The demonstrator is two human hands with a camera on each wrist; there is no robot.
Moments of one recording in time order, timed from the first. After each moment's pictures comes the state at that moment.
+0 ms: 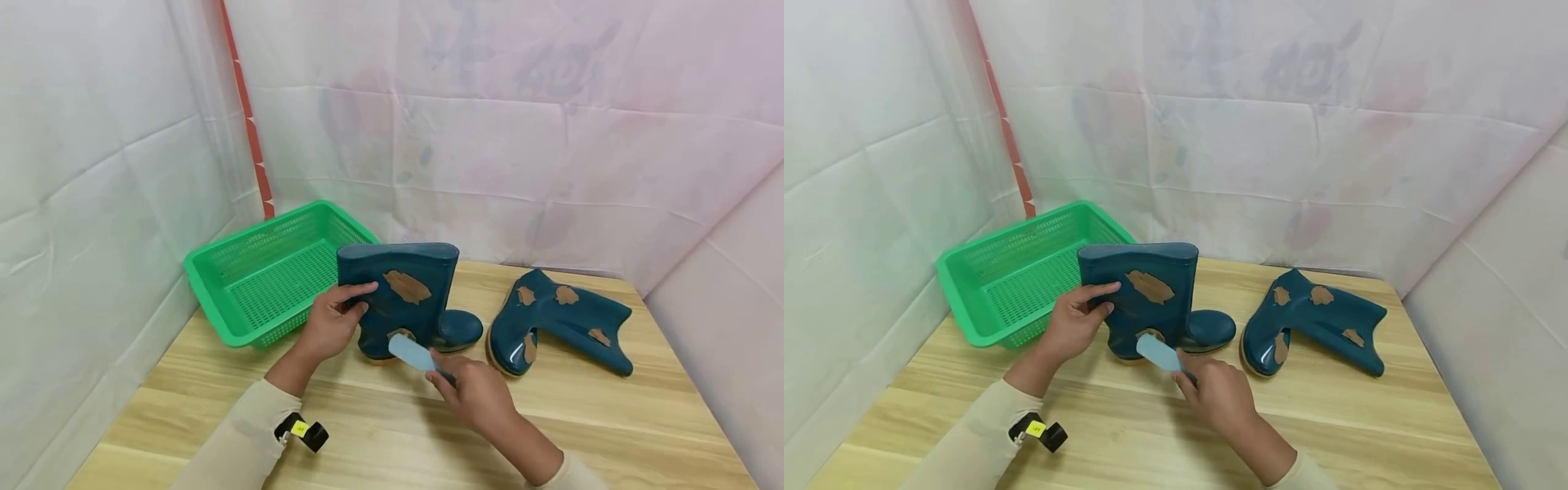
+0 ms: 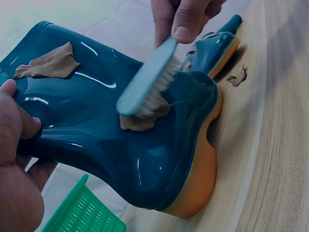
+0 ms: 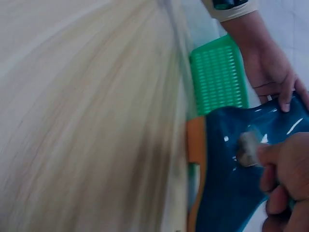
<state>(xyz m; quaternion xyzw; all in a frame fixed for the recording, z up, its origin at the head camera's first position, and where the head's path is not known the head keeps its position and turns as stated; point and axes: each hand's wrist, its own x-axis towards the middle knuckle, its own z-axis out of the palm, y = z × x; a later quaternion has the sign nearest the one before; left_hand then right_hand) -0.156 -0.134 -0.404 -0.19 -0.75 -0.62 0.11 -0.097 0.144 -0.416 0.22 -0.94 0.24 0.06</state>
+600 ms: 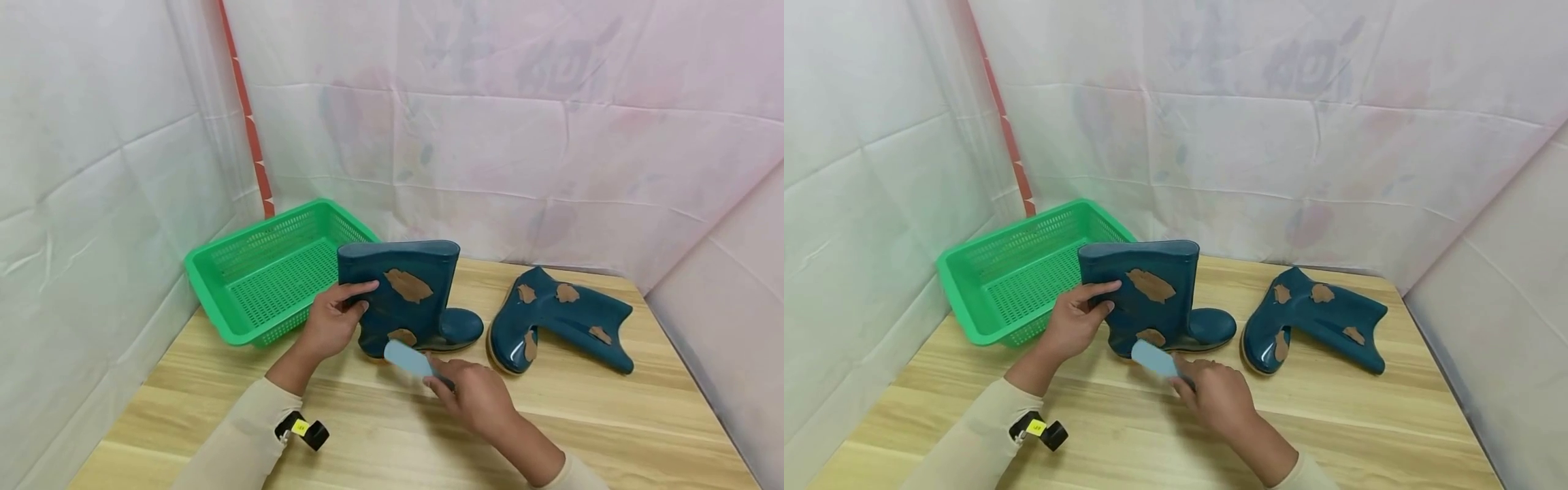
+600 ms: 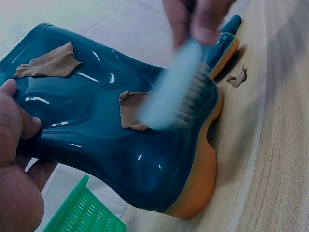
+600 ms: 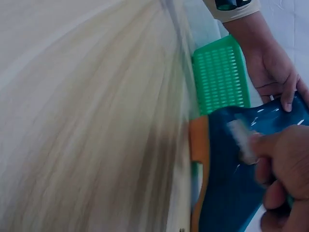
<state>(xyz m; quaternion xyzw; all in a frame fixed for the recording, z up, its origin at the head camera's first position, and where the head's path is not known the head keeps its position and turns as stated) -0.155 -0.133 -0.404 -0.20 -0.74 -0.64 0.11 -0.094 0.145 -0.421 0.26 -0.93 0.25 0.09</state>
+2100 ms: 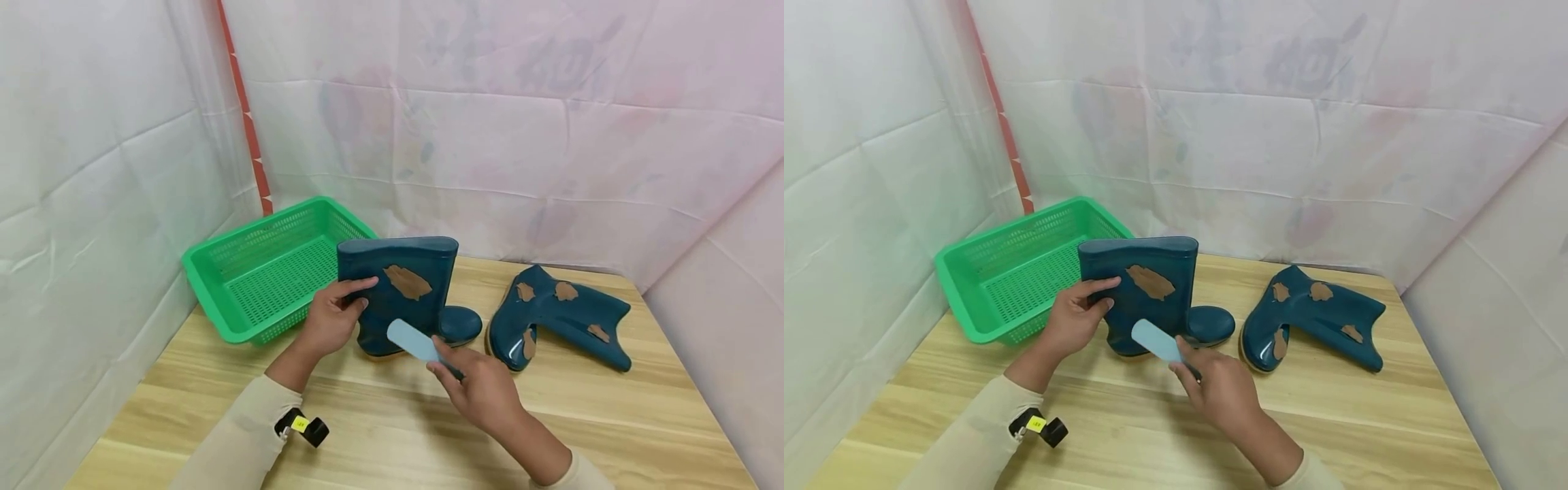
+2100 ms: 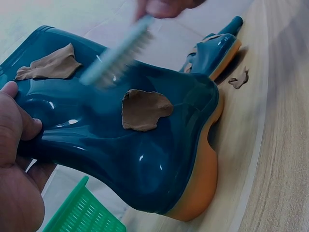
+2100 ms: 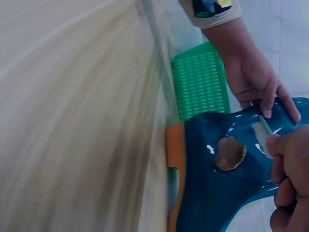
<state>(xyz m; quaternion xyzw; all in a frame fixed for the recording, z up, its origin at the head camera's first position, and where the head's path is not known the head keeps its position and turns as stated) -0.157 -0.131 -0.407 -0.19 -0.74 -0.63 0.11 -0.091 0.150 -0.415 0.27 -0.90 0.28 0.17</state>
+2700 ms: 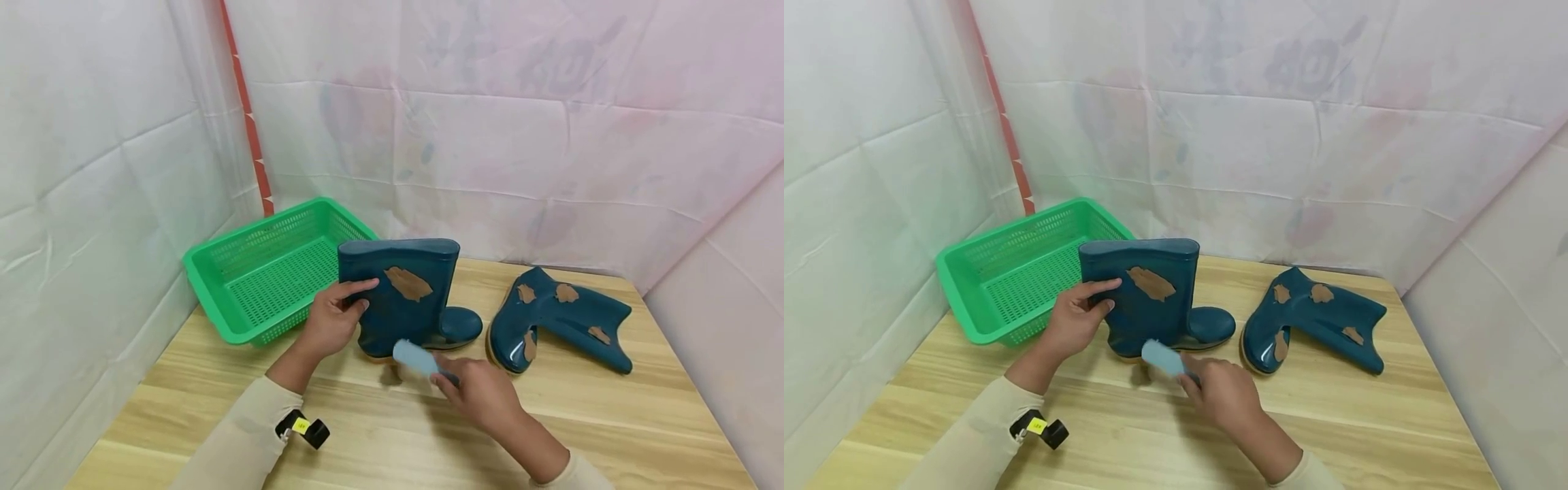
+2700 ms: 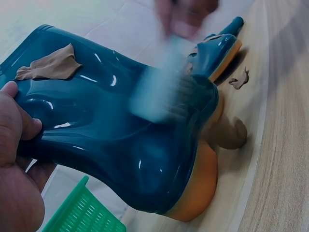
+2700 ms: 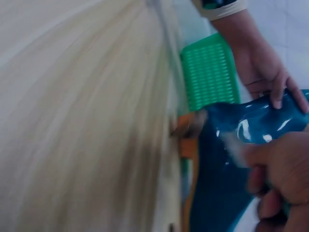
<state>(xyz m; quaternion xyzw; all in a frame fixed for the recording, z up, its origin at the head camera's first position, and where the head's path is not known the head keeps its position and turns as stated) -0.155 -0.132 -0.408 -0.20 -0.75 -0.63 0.11 -0.091 0.150 -0.418 0.24 -0.94 0.22 0.07</state>
